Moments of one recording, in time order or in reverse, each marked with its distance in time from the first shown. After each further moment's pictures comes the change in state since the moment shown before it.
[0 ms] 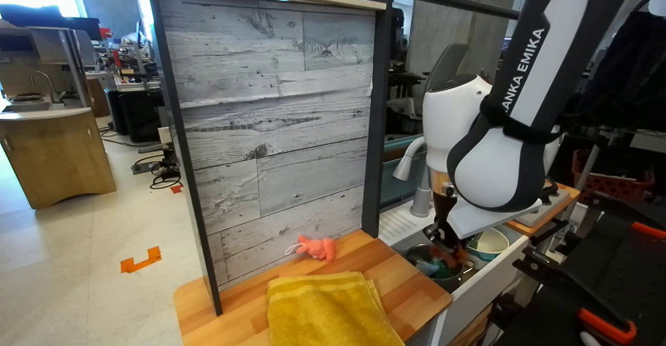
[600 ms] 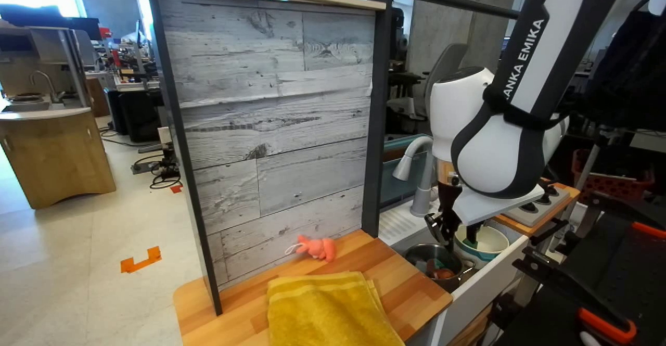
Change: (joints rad) arm -0.046 -0.020 0.002 -0.004 -0.006 0.008 -0.051
